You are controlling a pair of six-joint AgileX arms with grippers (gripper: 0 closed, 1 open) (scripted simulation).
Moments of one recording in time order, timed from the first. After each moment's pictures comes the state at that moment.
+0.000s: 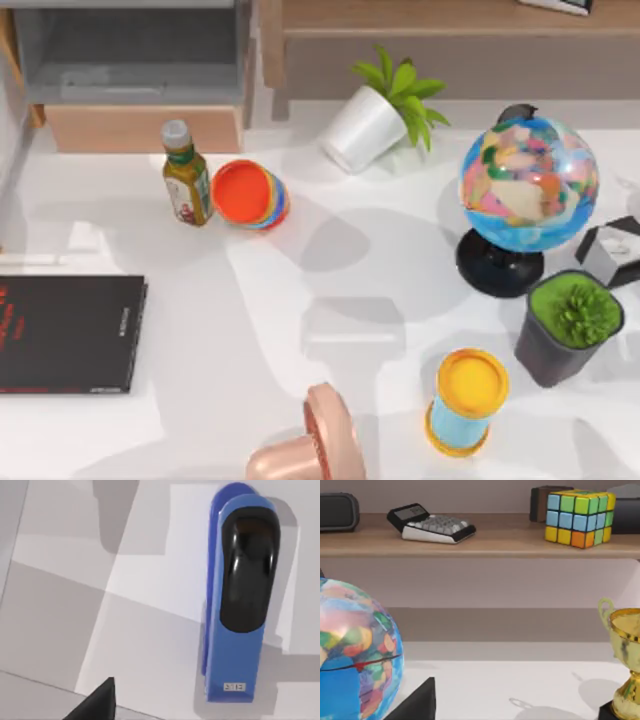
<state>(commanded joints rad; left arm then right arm) 0.32 2.58 2.57 -1.47 0.00 0.02 0.00 0.00 0.00 0.00 0.00 0.00</state>
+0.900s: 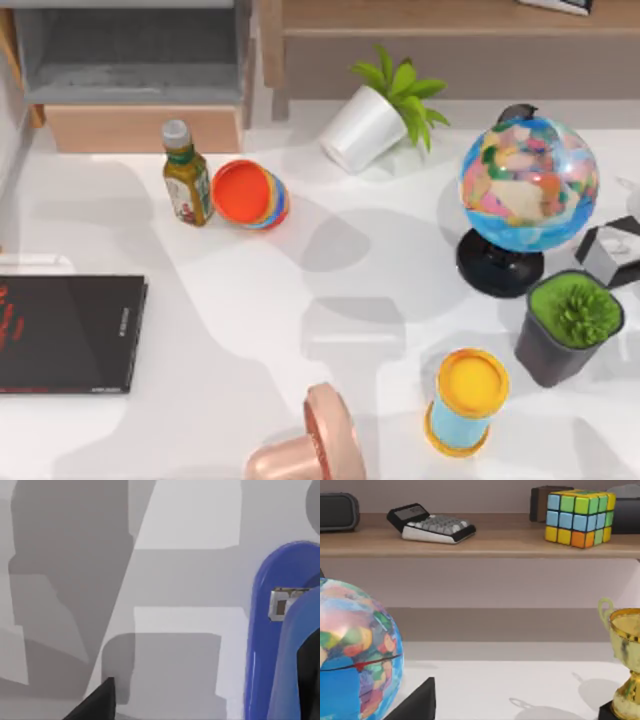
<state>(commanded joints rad) 0.32 2.64 2.41 -1.24 0.01 0.02 0.00 0.00 0.00 0.00 0.00 0.00</state>
